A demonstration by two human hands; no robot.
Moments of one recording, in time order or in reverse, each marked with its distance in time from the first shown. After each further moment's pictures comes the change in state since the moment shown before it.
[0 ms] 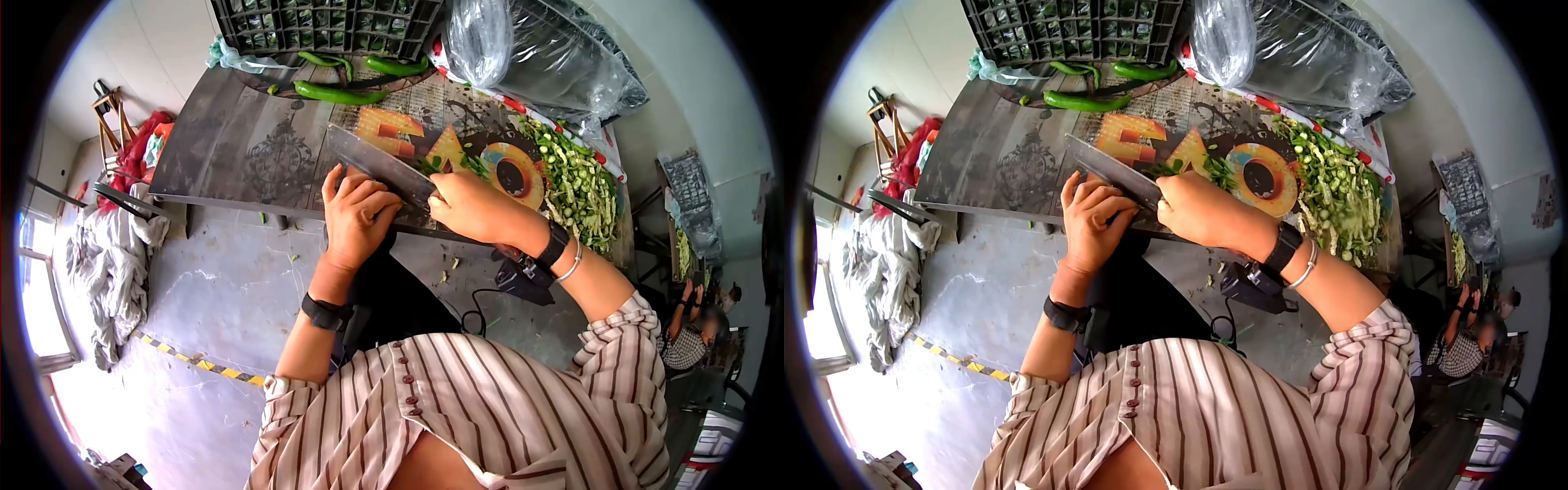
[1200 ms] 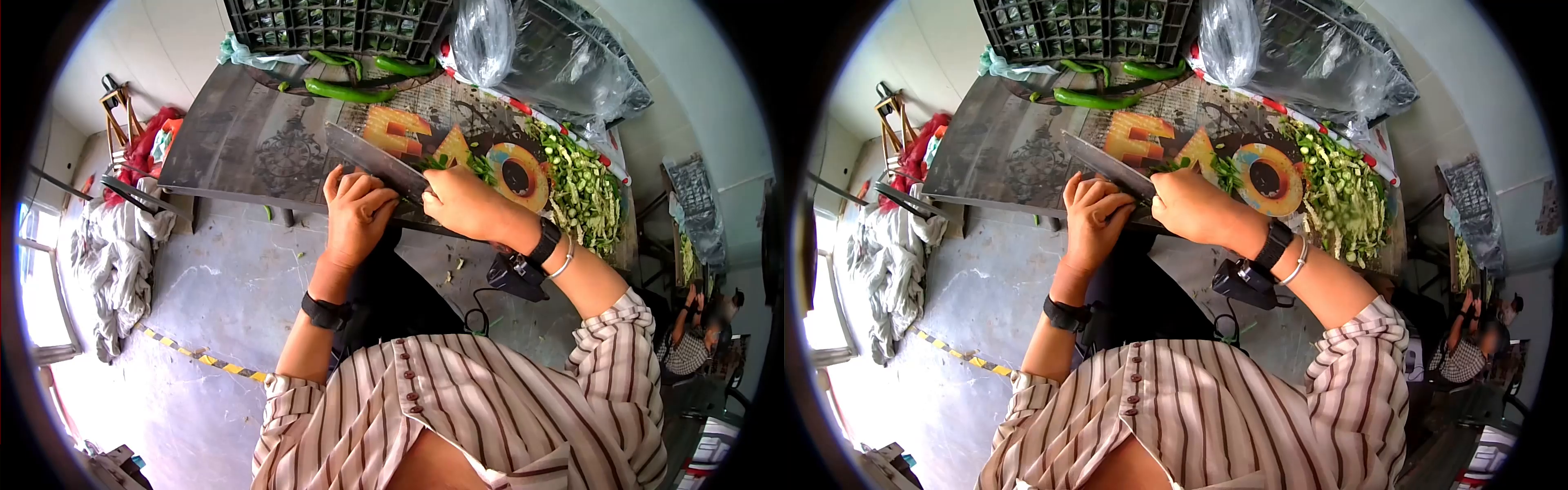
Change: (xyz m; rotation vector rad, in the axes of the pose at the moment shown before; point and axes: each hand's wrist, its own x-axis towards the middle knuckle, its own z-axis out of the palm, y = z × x) left_hand -0.007 -0.004 -0.007 -0.027 -0.011 -0.039; right_hand 0.007 -0.004 0.012 -0.026 0.045 -0.078
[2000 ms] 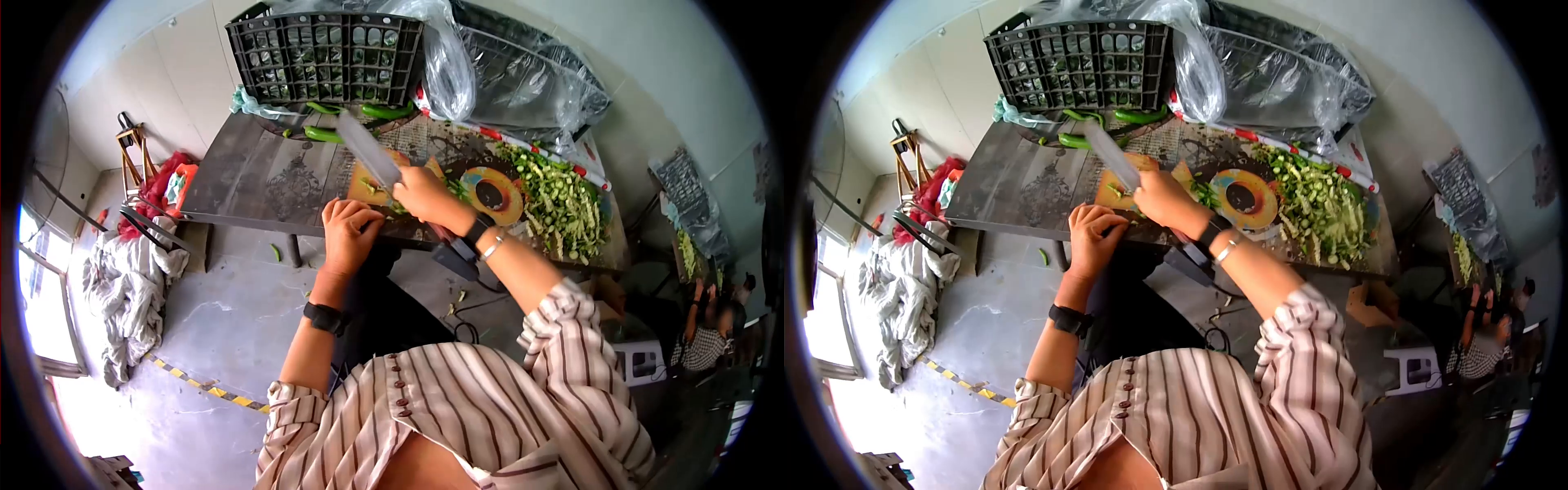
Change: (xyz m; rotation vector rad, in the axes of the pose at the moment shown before) left_hand 0.000 -0.006 0.008 0.000 0.057 0.029; right_hand 0.033 0.023 0.017 0.212 0.257 0.050
